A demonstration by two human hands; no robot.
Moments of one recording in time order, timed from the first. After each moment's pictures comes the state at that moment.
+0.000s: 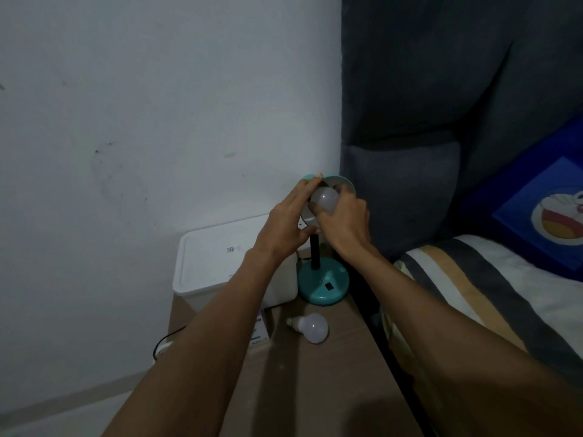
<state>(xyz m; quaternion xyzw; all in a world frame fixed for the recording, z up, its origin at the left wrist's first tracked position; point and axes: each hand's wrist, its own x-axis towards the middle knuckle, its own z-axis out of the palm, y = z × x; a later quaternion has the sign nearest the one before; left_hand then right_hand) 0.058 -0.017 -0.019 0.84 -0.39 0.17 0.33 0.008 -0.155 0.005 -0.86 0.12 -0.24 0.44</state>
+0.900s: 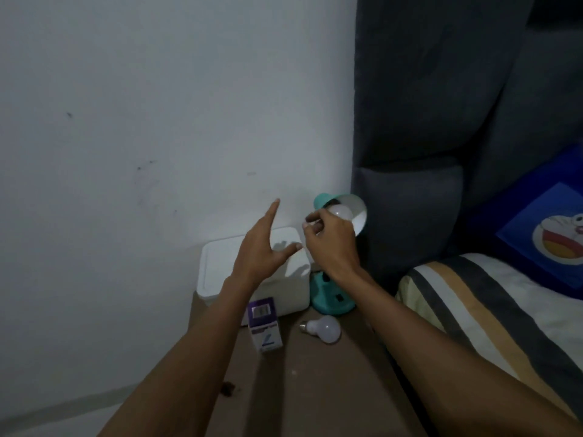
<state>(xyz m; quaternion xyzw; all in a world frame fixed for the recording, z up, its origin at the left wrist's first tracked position) 0.016 0.055 -0.006 0.90 -0.21 0.16 0.35 -0.029 -0.109 0.025 -0.86 0.03 -0.24 0.45</state>
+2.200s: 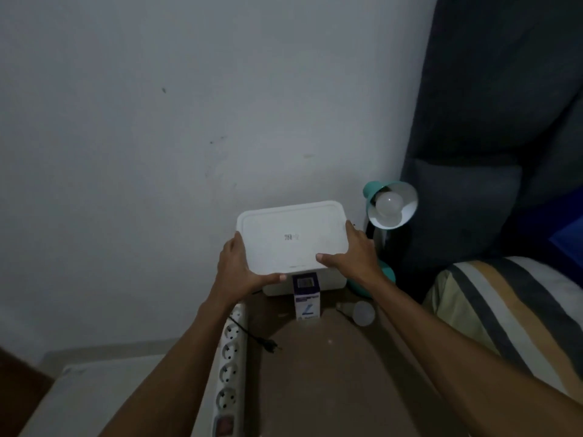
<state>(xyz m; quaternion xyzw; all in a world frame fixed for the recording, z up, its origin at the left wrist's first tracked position) -0.063 0.204 -0.045 0.92 -0.03 0.13 0.38 -0.034 -0.067 -0.044 -0.91 0.01 -0.08 0.41</state>
